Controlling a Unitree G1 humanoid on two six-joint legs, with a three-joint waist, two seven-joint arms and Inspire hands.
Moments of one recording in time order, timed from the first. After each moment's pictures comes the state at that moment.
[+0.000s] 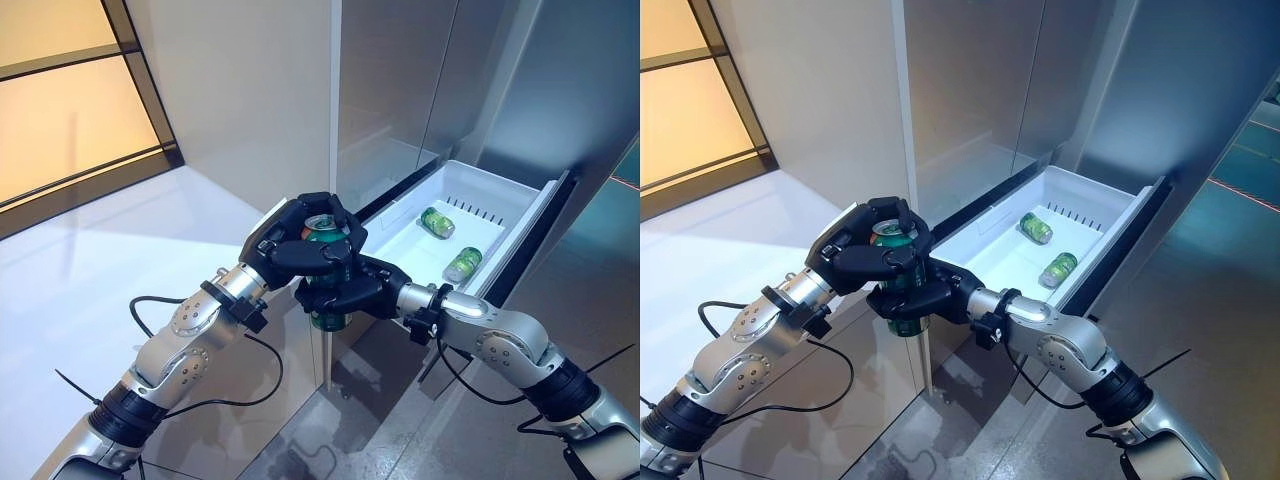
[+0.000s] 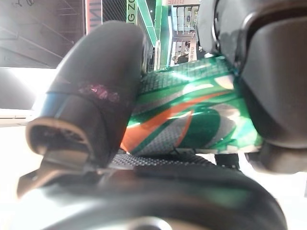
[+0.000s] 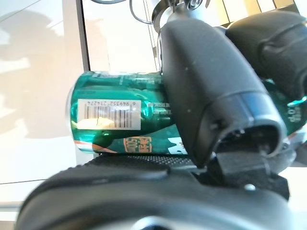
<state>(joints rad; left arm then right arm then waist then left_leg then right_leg) -0.33 0.72 -0.38 -0.24 -0.94 -0.01 -0.13 -0.50 -0.64 0.51 -0.20 0.99 0.48 0.17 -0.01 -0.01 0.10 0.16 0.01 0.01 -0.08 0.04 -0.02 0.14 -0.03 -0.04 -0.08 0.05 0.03</state>
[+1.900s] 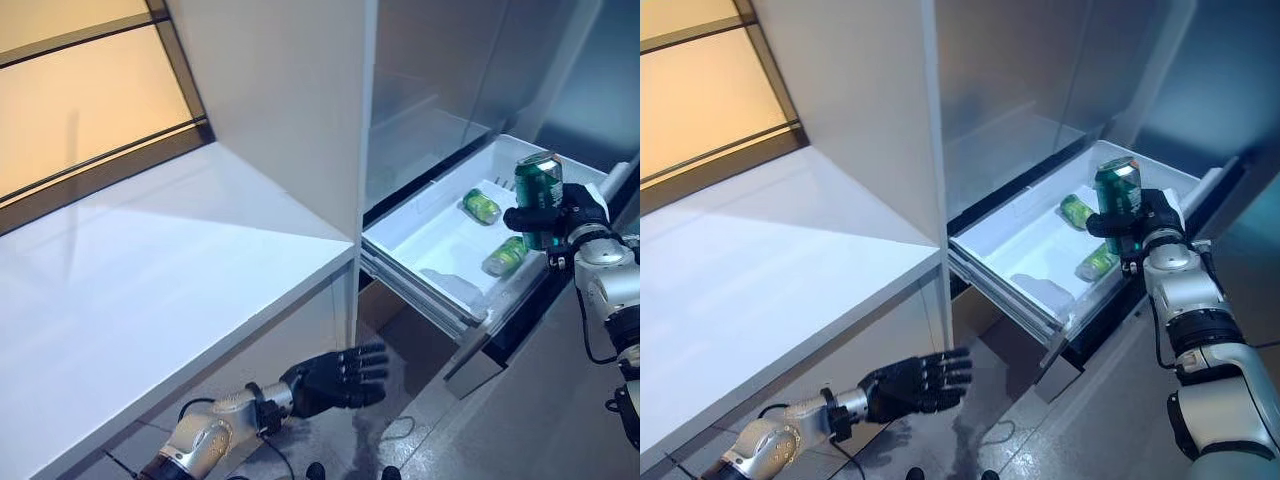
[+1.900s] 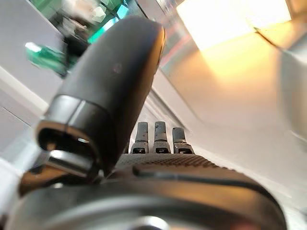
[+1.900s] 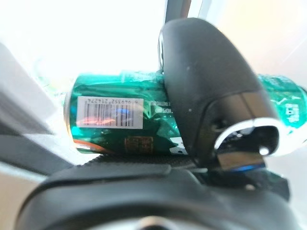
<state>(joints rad) 0.00 0.53 -0.52 0.13 -0.85 0.37 -0.45 -0.80 -0.89 0.36 0.79 0.42 0.21 -0.12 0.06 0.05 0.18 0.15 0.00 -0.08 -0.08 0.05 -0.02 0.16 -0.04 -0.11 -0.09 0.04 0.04</state>
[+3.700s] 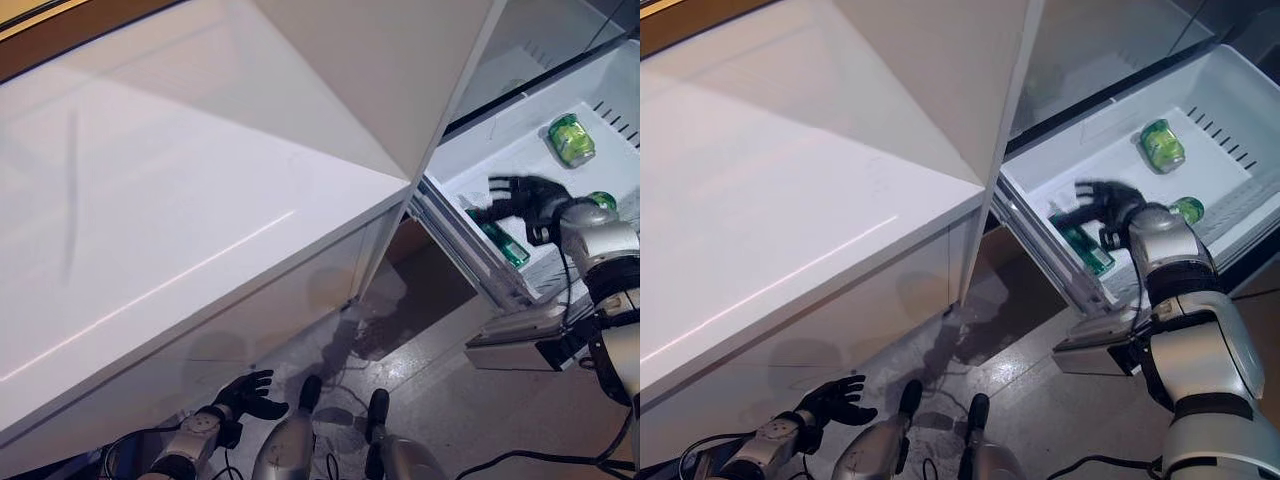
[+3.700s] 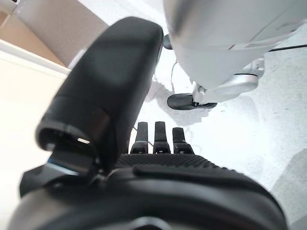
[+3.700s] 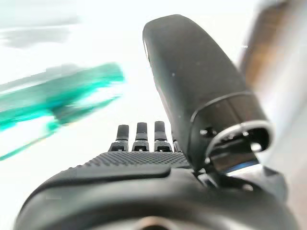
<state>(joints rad) -0.12 0.39 -0.34 0.96 -0.29 -0.02 -0.16 -1.01 -0.79 0.30 0.79 0.52 0.25 0.03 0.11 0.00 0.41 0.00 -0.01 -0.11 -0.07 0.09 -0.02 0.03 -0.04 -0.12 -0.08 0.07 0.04</state>
